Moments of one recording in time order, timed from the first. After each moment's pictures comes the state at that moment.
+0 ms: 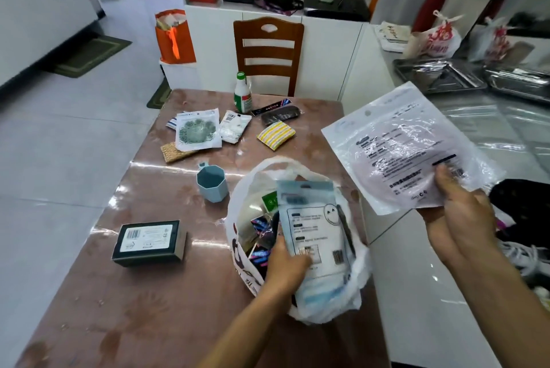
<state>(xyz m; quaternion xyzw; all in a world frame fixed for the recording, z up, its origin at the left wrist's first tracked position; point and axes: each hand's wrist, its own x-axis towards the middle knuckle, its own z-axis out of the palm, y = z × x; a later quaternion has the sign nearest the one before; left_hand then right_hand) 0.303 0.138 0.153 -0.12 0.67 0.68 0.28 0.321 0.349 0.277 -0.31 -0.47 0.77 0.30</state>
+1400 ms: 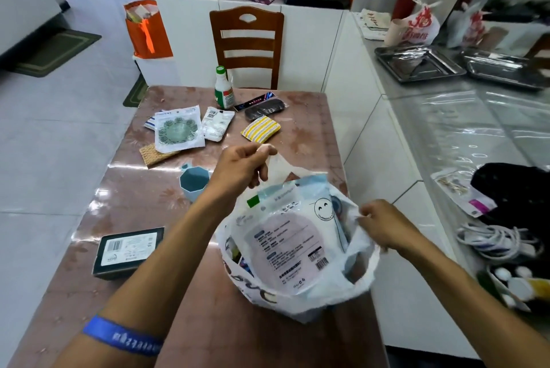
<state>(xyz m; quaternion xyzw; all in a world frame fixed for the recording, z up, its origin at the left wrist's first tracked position) 0.164 0.107 0.243 0.08 0.72 0.66 0.20 0.296 0.351 0.203 -0.28 -0.90 0.29 -0.18</state>
